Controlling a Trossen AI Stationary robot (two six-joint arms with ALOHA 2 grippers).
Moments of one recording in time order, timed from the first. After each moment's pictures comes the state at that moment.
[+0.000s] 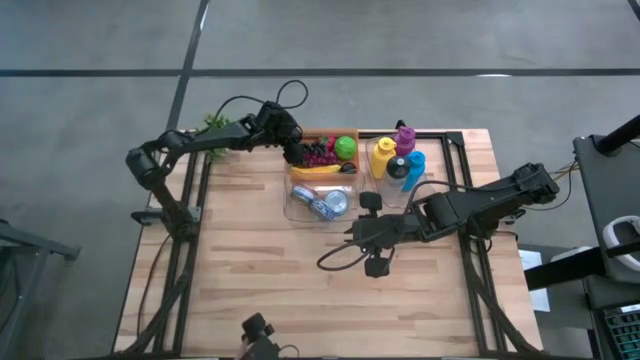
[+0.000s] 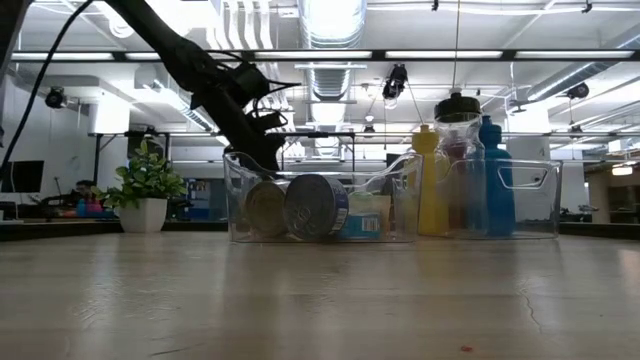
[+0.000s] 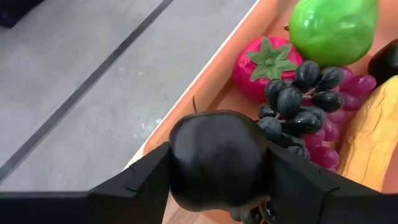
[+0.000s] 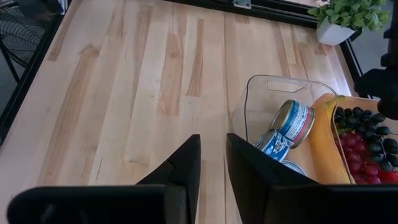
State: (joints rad) left arm 0.71 1.71 1.08 -0.15 -0.04 0.18; right arm 0.34 1.51 1.45 -0.71 0.31 0.12
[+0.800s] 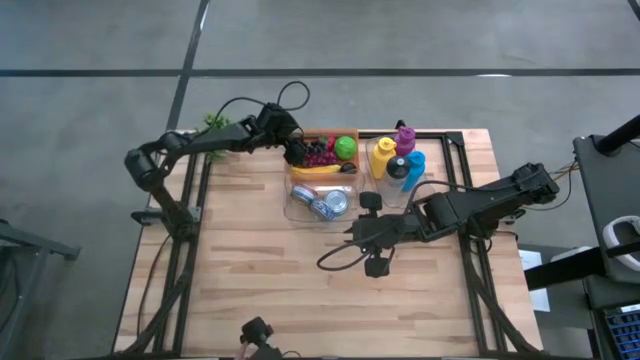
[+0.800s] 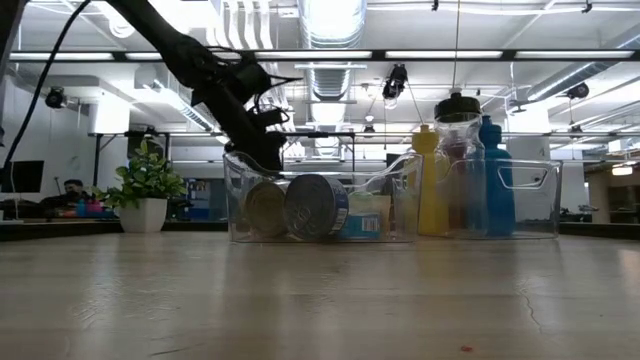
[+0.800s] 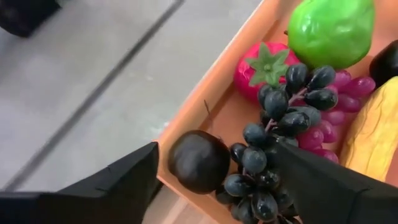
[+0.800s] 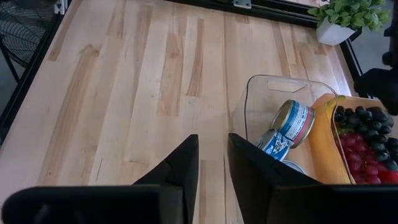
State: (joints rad) left arm 0.68 1.69 1.08 -0.15 -0.09 0.19; right arm 0.34 1.51 1.45 -0.71 0.31 0.12
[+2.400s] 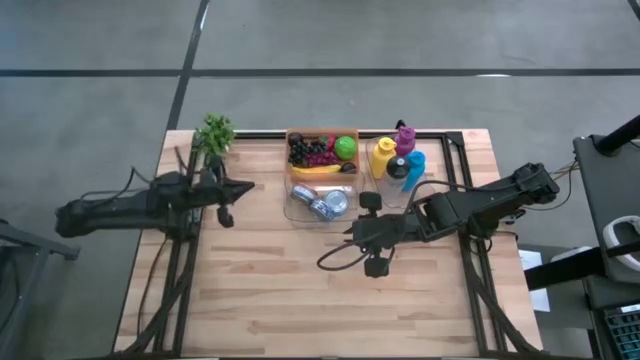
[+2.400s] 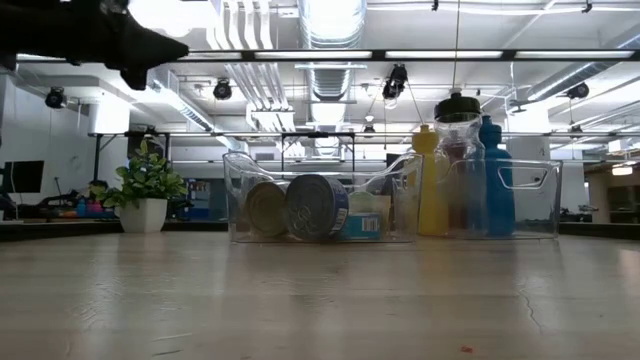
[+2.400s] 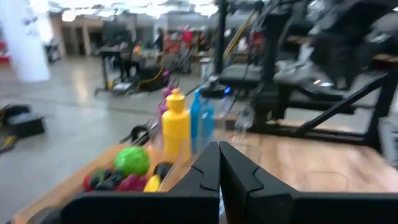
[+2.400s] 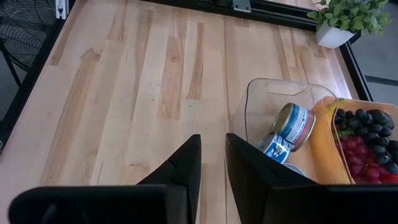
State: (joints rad) left arm 0.13 0.36 0.29 0.07 -0.12 0.00; right arm 0.34 1.51 1.45 -0.70 0.31 0.12
